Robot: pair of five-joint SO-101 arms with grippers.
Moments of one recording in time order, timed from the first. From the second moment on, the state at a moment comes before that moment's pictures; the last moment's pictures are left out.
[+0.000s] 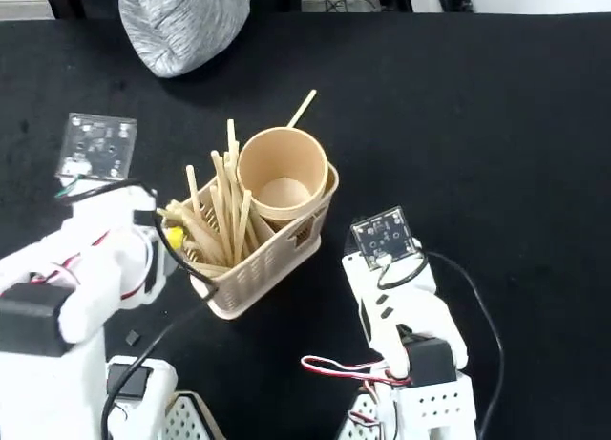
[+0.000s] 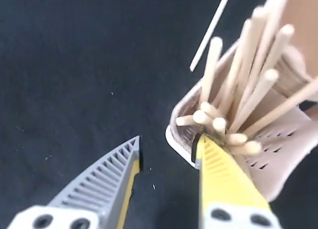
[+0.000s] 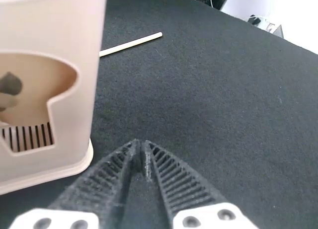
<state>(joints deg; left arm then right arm) -1.0 -54.8 18.5 99.0 -3.6 -8.4 -103.3 94.3 47.4 18.4</state>
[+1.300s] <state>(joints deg) -22.5 -54.2 31.2 77.8 -13.3 -8.4 -103.3 94.2 47.4 17.4</state>
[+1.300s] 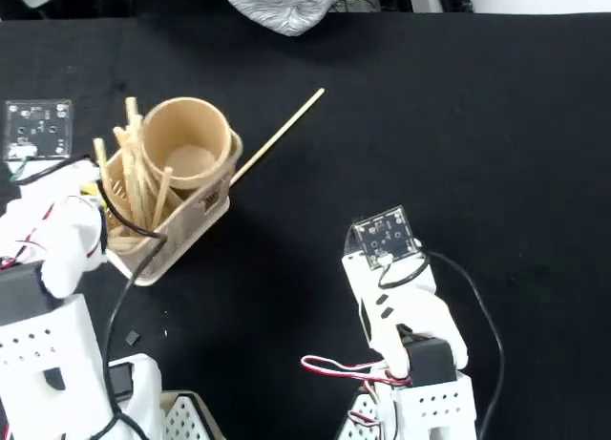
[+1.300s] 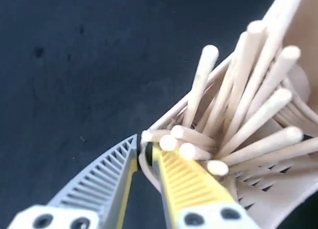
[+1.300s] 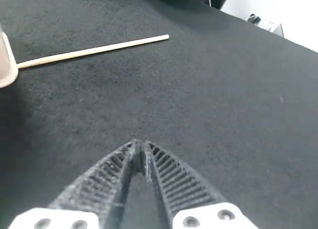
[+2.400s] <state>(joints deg) -29.0 -55.1 44.3 64.6 -12.4 -20.3 -22.9 34.9 43.1 -23.7</state>
